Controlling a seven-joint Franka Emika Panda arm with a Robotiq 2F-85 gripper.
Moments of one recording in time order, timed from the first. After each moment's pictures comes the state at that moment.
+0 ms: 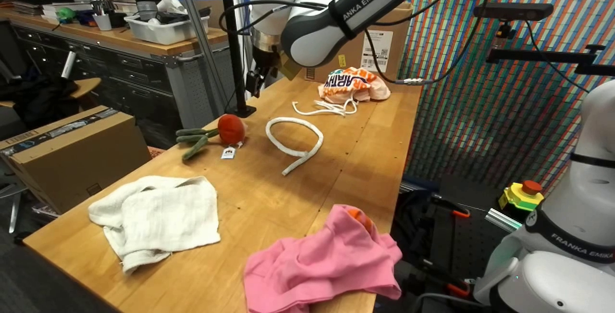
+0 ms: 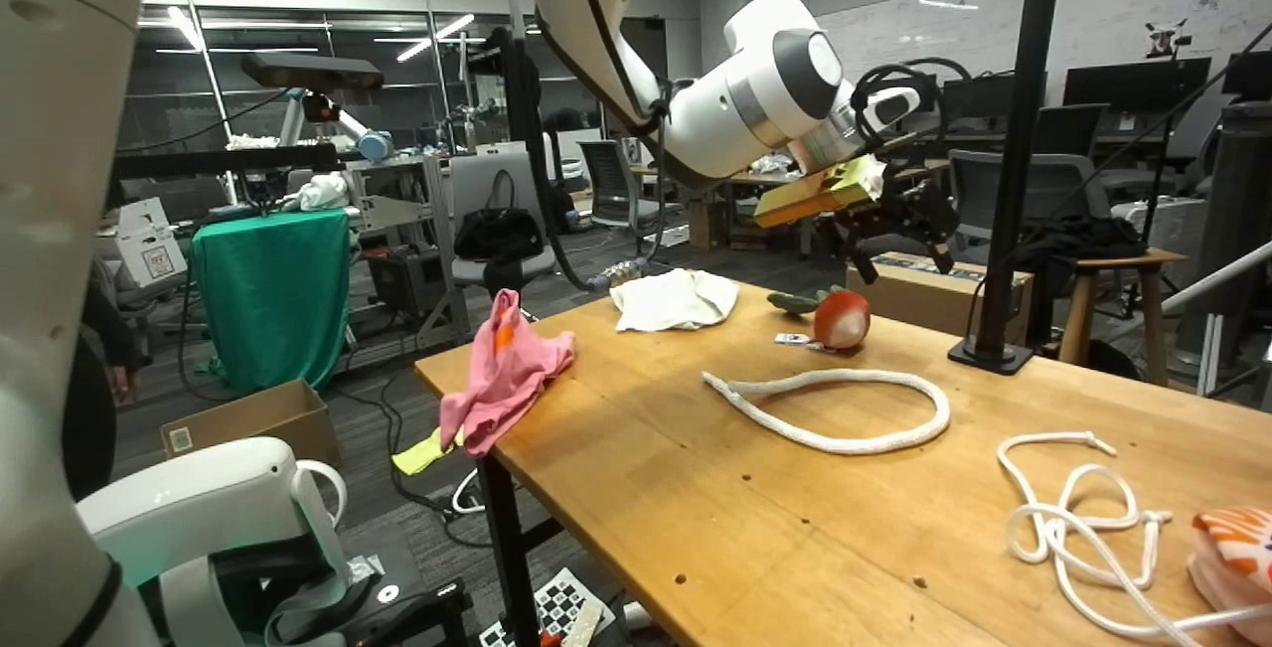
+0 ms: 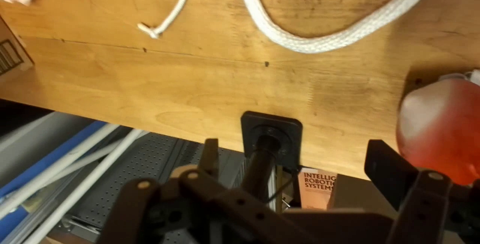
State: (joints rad) arm 0.19 0.38 -0.15 -1.78 -0.53 2.52 0.34
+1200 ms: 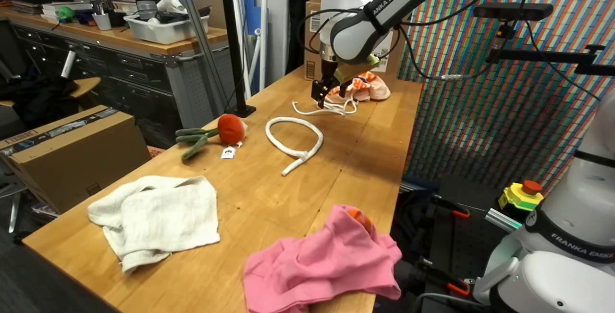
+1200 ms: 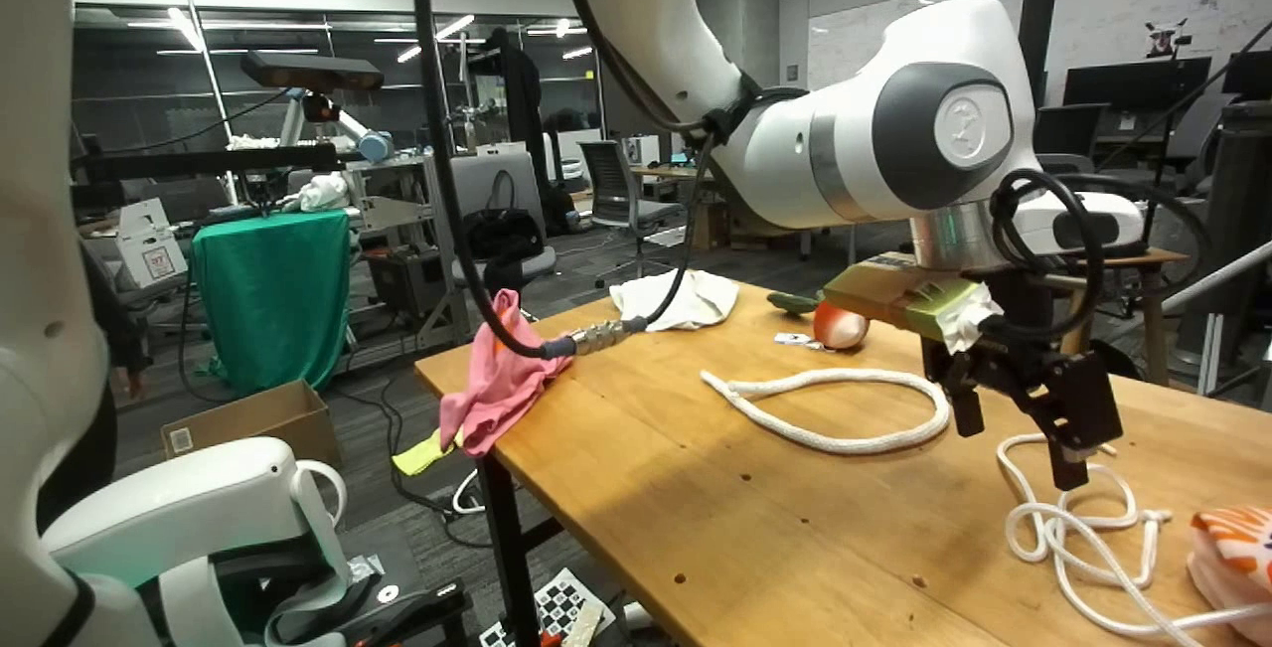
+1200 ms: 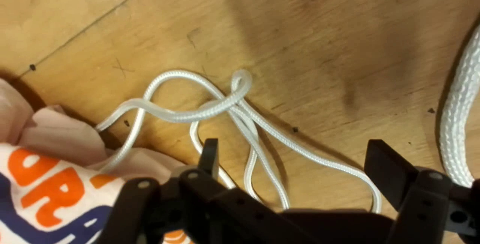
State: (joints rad) arm -0.07 0.30 -0.17 -2.02 -0.26 2.45 0.34
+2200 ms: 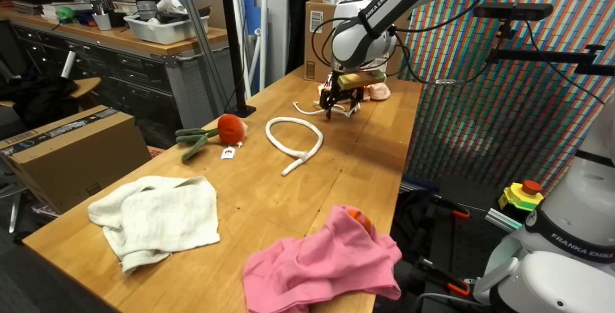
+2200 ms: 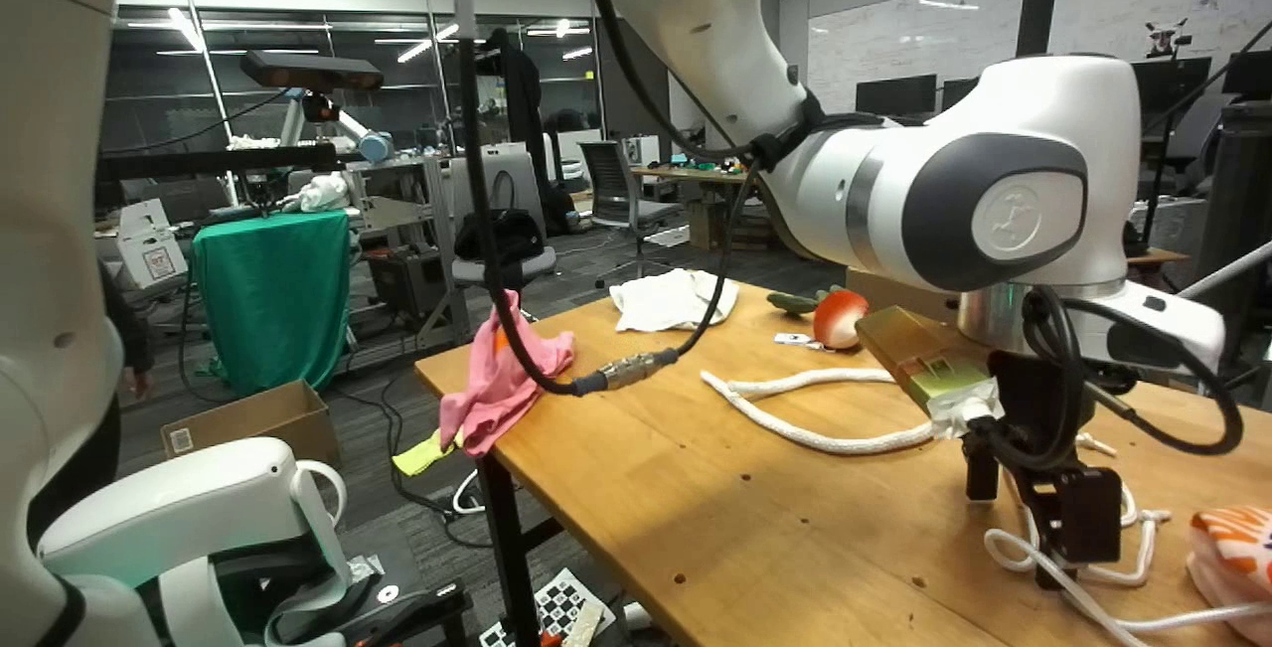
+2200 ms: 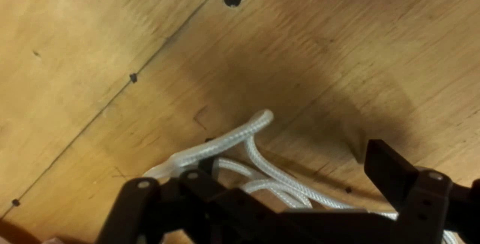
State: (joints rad) arm -0.15 0.37 -0.18 -2.02 -0.01 2.42 0.34
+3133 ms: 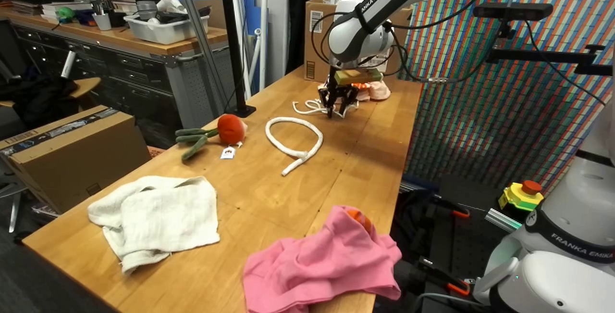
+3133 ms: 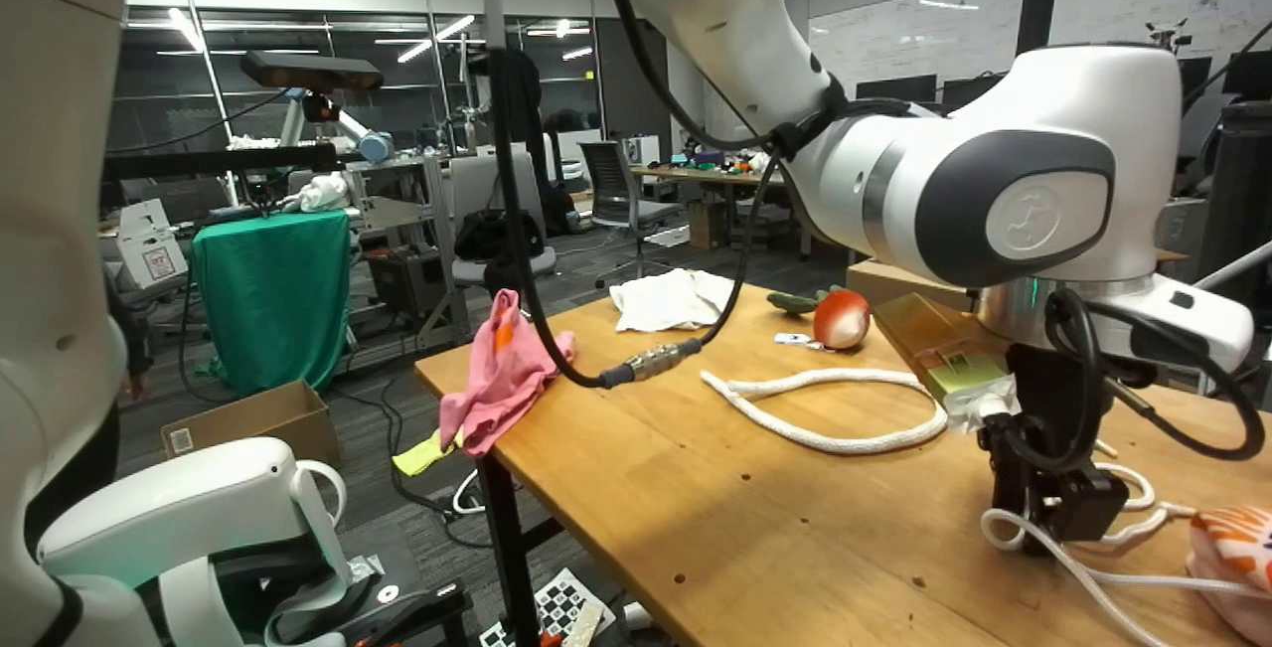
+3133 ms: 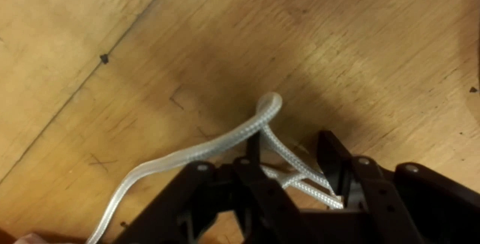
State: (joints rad) arm -0.16 0.39 -0.16 -1.98 0.08 2.42 0.29
